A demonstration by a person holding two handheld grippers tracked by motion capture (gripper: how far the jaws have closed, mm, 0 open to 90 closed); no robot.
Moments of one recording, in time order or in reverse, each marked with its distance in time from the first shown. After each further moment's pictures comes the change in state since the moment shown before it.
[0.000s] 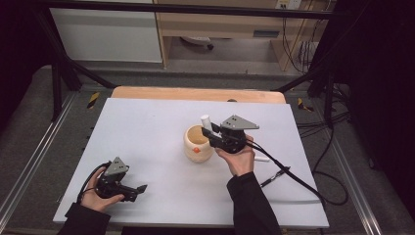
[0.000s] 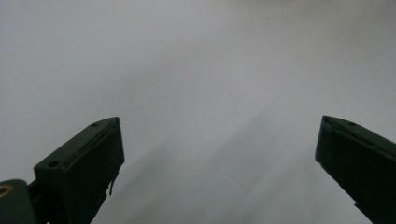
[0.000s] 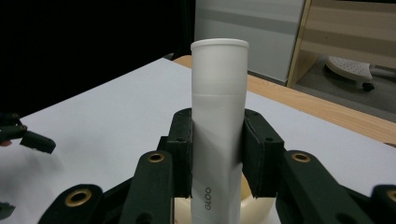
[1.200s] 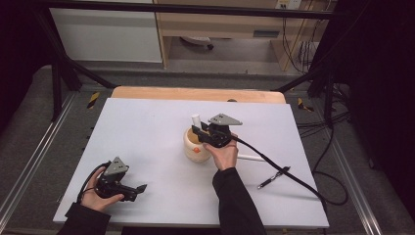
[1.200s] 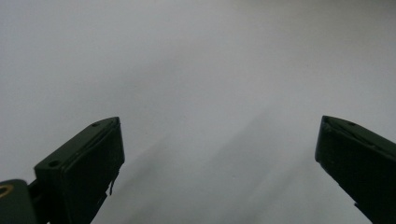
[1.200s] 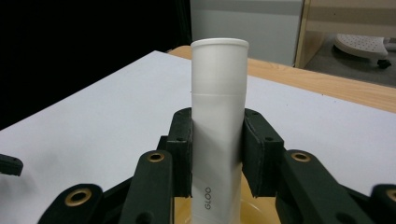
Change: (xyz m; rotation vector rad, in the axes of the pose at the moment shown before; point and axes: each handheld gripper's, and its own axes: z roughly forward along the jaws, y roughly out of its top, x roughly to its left) left arm 0.002 -0.001 0.001 0.002 0.001 -0.005; right arm -0.007 -0.025 0.060 0.027 0.006 0.092
